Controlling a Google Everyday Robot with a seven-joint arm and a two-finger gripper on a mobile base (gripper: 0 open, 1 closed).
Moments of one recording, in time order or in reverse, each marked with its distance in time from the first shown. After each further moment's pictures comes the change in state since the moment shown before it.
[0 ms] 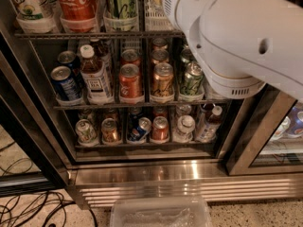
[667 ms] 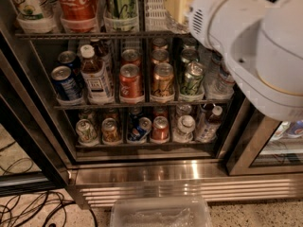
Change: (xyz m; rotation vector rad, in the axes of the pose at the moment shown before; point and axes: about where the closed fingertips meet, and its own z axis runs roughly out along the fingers) arm 0.029 -0.014 -0.046 -0.077 0.131 0.012
